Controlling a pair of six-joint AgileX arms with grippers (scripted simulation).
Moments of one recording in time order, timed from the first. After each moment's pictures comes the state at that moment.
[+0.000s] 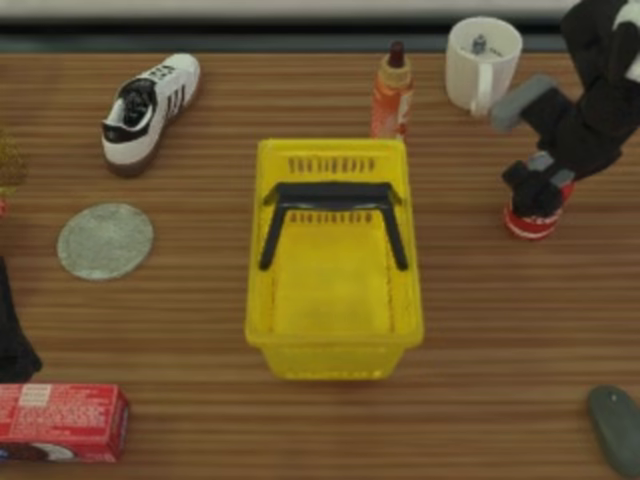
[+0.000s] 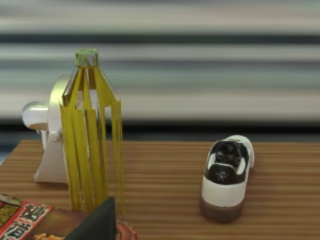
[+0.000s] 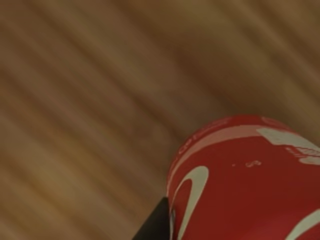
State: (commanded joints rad) left arm 0.00 0.00 0.00 0.00 0.00 0.00; right arm 0.15 2.28 1.70 -0.80 -0.15 -0.55
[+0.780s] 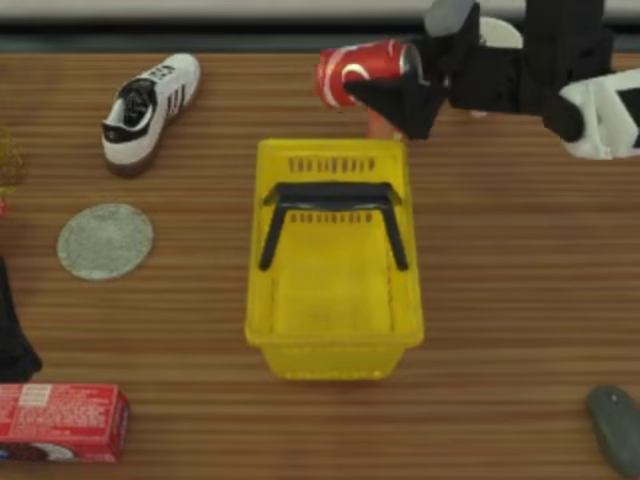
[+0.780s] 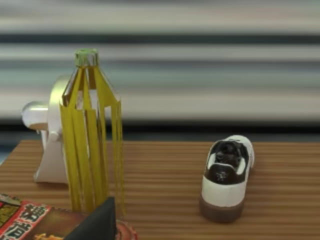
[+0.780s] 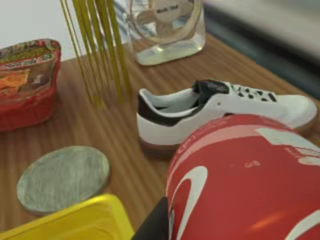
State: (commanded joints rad) left arm 0.00 0.00 0.00 0.00 0.00 0.00; right arm 0.28 2.23 1.44 0.47 -0.88 -0.10
